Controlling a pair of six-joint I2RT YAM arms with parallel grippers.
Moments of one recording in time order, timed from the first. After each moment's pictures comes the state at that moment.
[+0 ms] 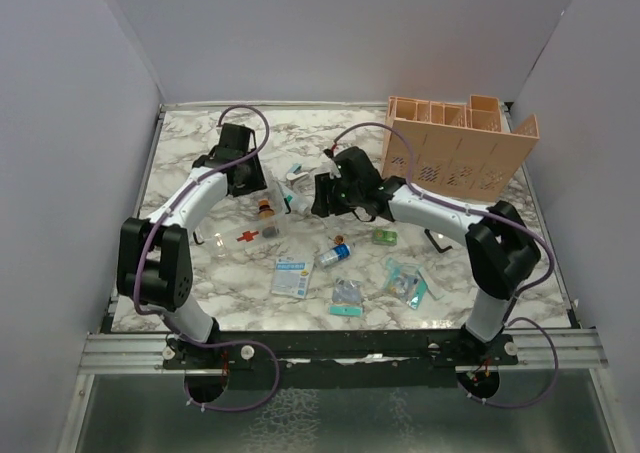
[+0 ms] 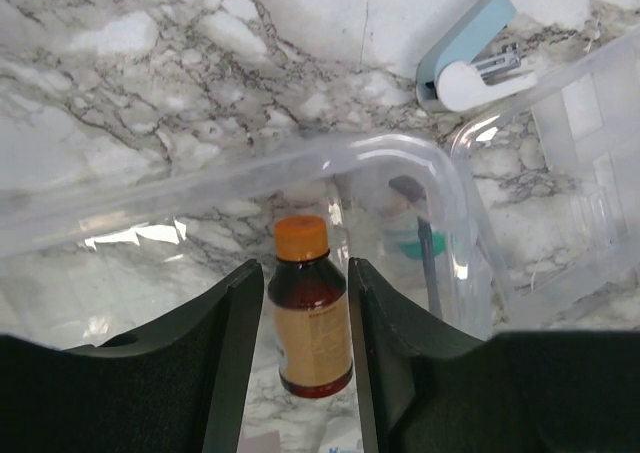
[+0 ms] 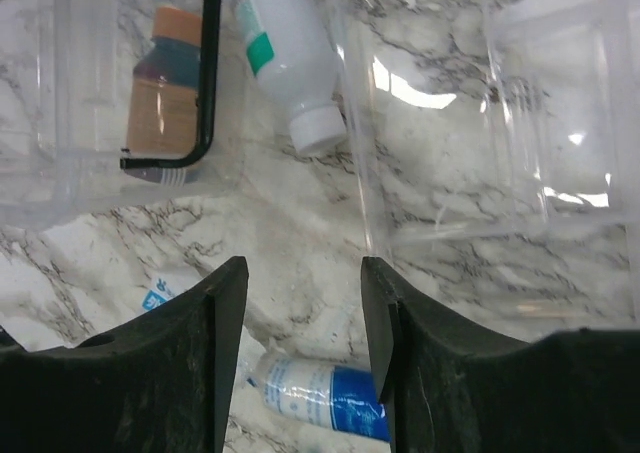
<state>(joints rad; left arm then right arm) -0.22 1.65 1.24 -0.52 -0.04 -0.47 0.74 1.75 1.22 -0.20 -0.09 0.42</state>
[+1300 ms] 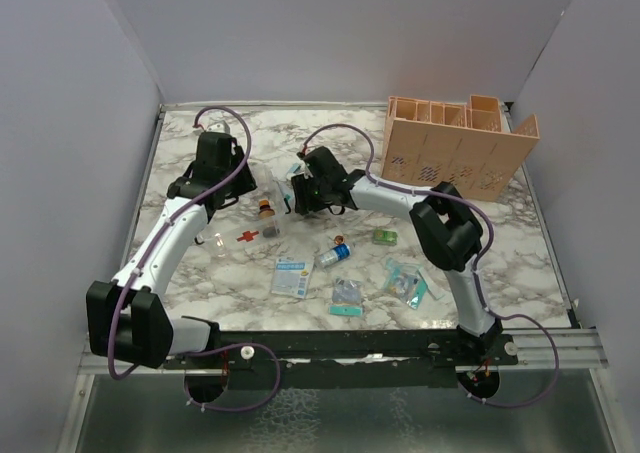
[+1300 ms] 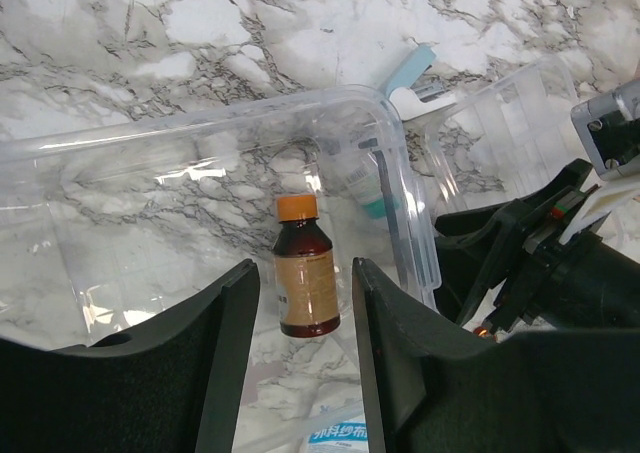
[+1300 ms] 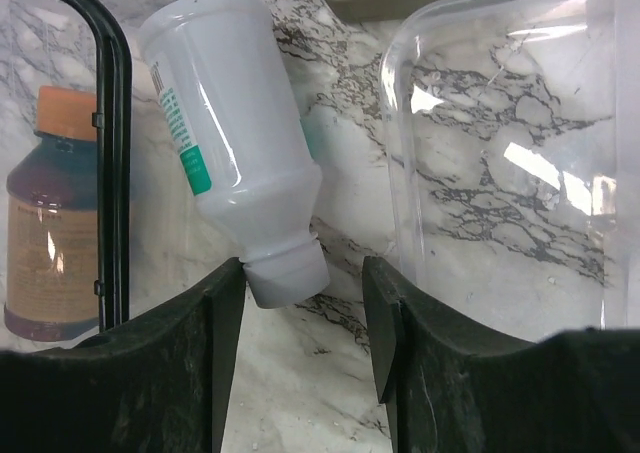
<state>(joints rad) -0.22 1.30 1.07 -0.49 -0.08 -0.49 0.77 2.16 1.57 -0.23 -0.05 0.35</state>
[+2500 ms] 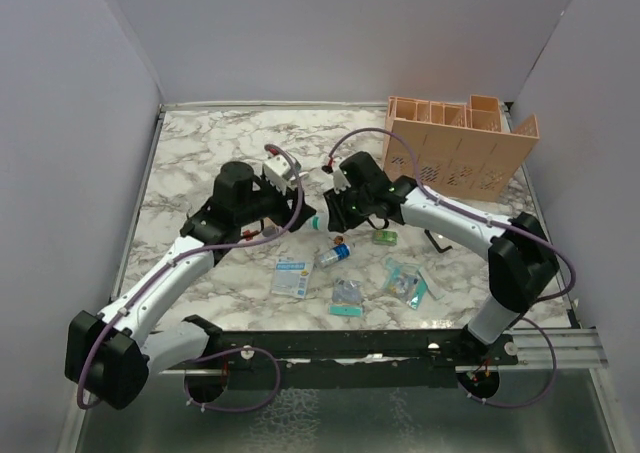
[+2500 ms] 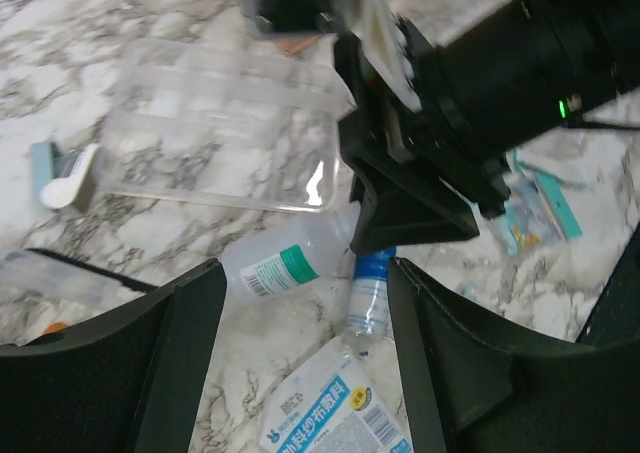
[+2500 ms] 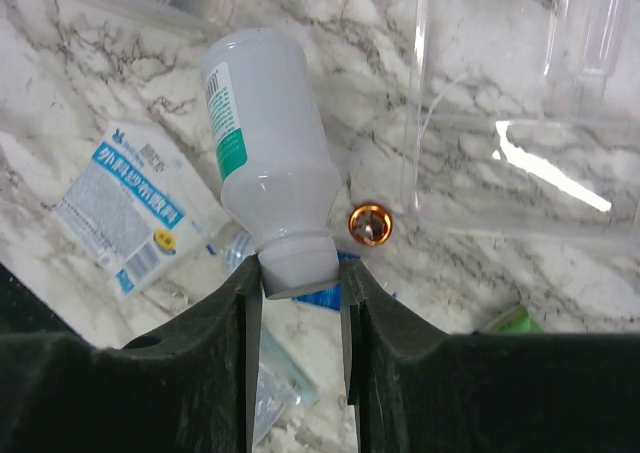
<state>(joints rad) -0.42 1.10 0.88 -0.17 0.39 -0.07 0.76 1.71 1.26 -0.43 -0.15 0.16</state>
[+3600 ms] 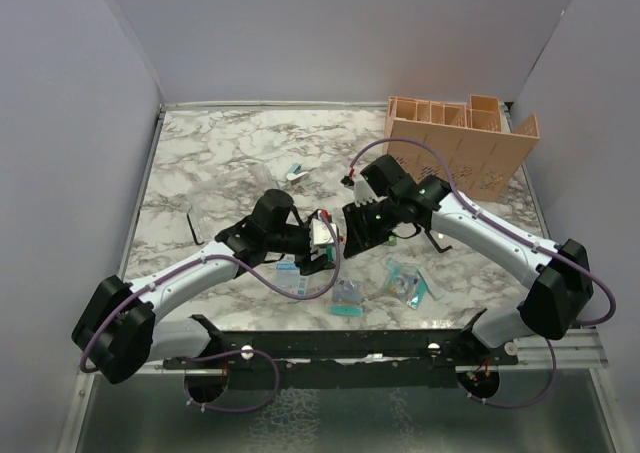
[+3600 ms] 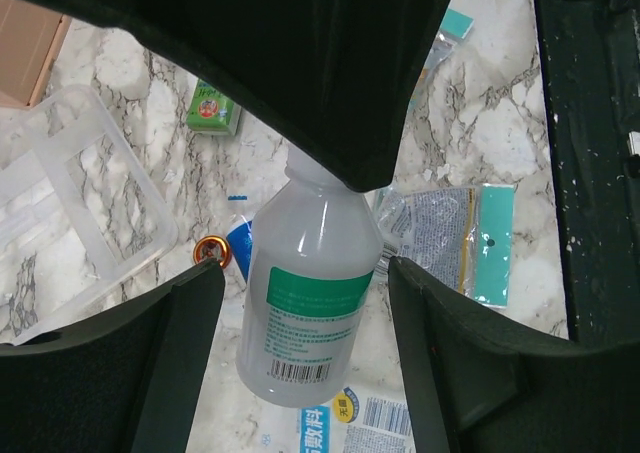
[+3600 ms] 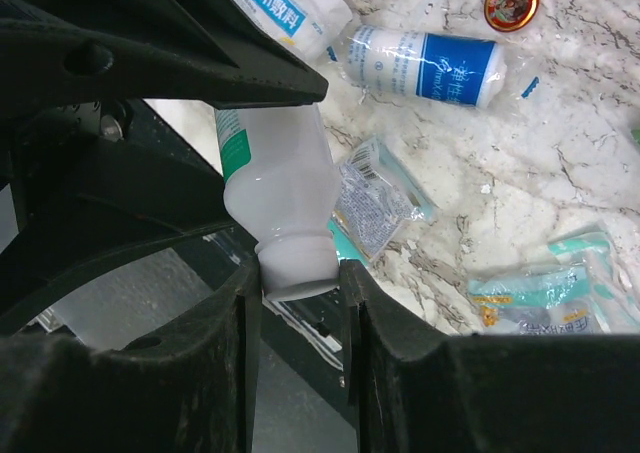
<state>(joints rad) -0.70 1.21 0.68 -0.05 0.70 0.52 0.75 1.47 1.24 -0.81 -0.37 0.31</state>
